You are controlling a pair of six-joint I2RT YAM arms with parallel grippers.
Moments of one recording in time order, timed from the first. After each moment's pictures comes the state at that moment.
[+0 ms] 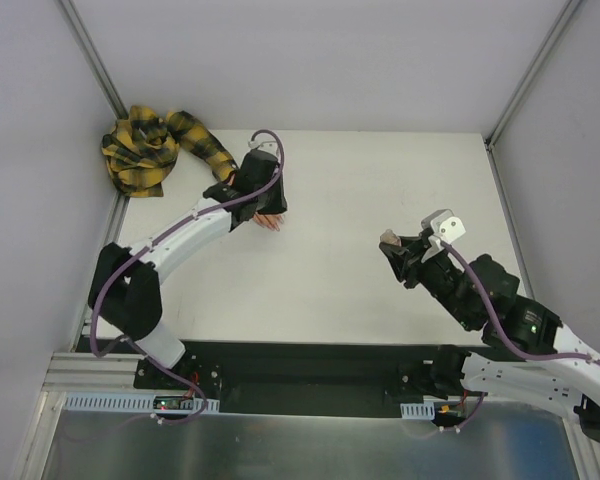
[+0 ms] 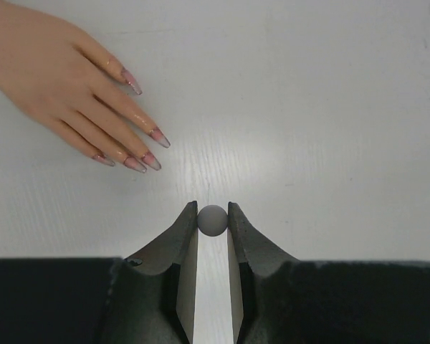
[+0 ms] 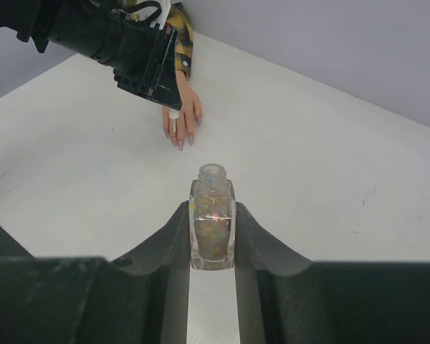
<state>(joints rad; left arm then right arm) -0.56 1.58 1.29 -0.41 -0.09 -0.47 1.13 0.57 0.93 -0.46 0.49 0.01</state>
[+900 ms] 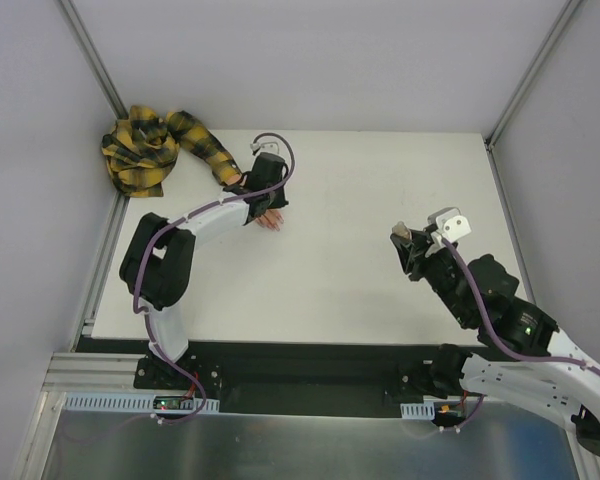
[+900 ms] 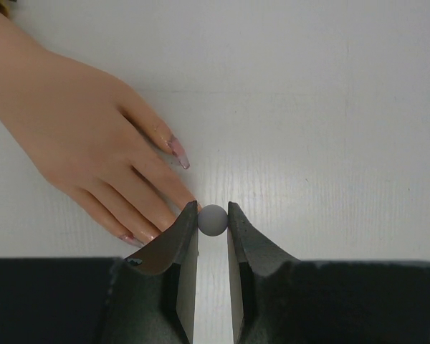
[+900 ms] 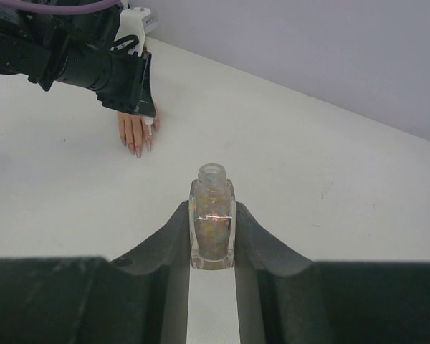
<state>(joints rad) -0.52 1.85 1.30 -0.17 -0.22 -0.46 1.03 0.54 0.87 -0.40 0.54 -0.05</state>
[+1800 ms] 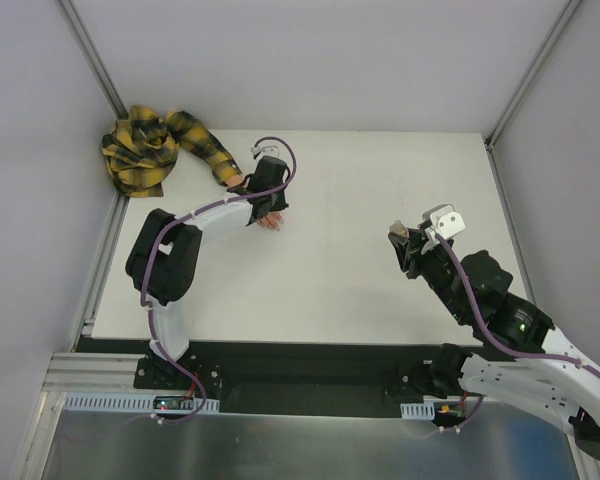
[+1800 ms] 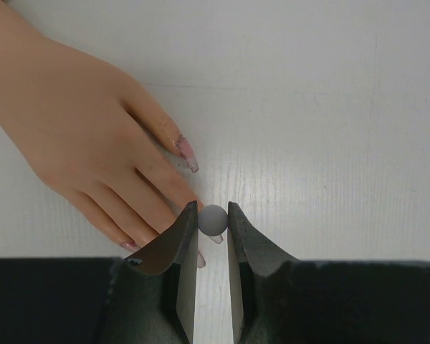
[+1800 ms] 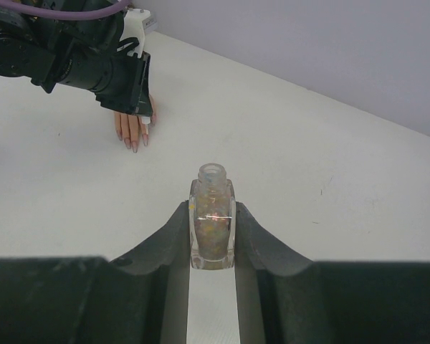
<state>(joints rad) -0.51 1.89 1.30 -0.14 -0.25 -0.47 0.99 0.57 0.87 -0.40 0.51 -0.05</state>
